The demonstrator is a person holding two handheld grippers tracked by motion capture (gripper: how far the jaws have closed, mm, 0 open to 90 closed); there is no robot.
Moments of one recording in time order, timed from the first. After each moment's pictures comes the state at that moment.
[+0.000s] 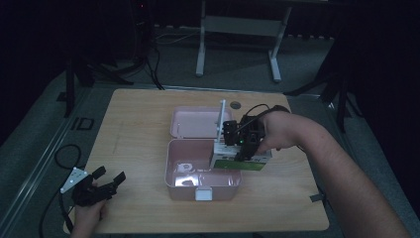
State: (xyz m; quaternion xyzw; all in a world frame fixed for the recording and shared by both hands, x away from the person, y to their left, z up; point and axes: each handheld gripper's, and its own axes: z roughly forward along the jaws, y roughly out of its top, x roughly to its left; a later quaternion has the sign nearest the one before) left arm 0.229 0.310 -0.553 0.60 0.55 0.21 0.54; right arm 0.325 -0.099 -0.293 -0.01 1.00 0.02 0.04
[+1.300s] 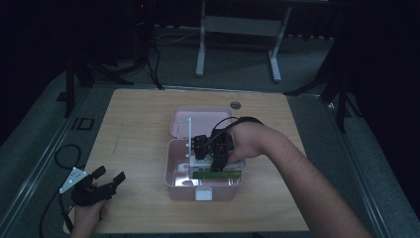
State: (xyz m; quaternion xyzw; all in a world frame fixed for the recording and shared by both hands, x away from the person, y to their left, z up) left arm 0.228 0.310 -0.553 0.60 0.55 0.21 0.55; right arm 0.317 -0.042 -0.335 -0.05 1.00 0.00 0.03
